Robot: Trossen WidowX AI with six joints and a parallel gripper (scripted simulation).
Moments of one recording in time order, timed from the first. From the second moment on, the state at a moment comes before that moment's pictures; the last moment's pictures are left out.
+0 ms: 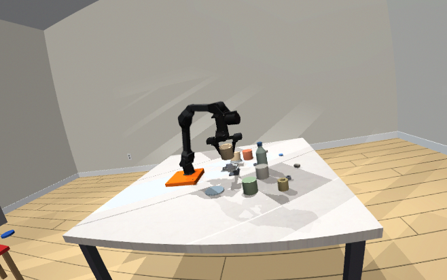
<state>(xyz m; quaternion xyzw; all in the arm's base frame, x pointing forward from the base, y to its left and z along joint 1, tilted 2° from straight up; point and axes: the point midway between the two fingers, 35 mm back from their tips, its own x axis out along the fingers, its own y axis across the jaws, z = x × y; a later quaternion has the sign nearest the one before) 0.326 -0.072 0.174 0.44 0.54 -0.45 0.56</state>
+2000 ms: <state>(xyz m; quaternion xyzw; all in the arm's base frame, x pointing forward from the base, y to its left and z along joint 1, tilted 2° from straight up) 0.324 -0.071 0.180 0.44 0.54 -0.45 0.55</state>
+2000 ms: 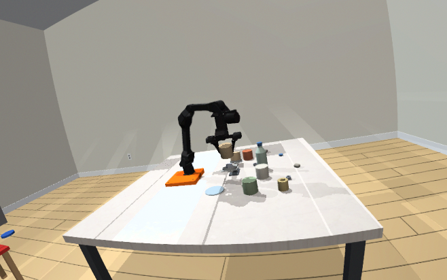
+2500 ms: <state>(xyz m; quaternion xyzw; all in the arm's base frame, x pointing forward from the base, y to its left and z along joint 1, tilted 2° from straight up) 0.298 -0.137 0.154 0.44 0.54 -0.45 0.55</state>
